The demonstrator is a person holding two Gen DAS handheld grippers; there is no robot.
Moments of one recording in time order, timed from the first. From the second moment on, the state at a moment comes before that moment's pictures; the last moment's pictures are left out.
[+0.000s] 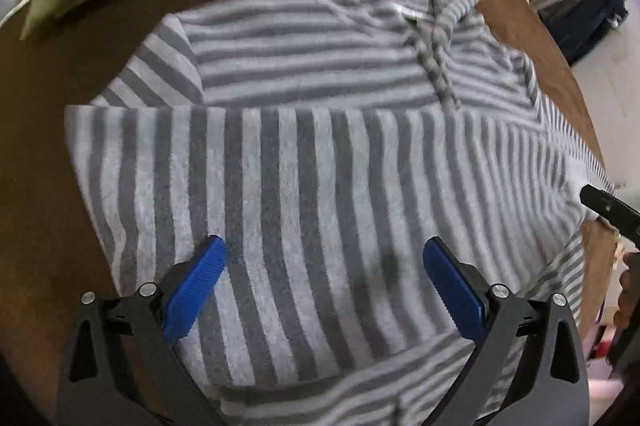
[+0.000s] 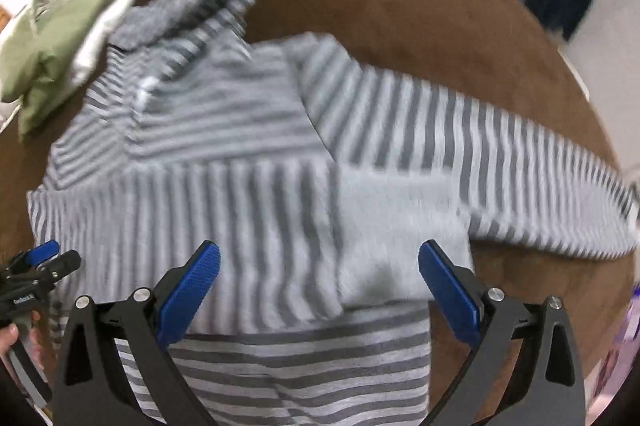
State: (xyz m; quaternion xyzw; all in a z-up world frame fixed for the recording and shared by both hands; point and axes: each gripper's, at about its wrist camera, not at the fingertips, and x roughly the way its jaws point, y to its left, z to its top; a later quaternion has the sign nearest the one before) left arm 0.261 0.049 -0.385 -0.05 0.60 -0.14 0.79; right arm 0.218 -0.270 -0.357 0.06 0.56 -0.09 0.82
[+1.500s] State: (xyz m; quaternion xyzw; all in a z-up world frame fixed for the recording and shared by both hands) left arm 0.276 -0.243 -0.361 0.01 0.54 -0.19 0.82; right arm 0.054 -0.599 -0.307 0.15 0.46 -0.32 0.81
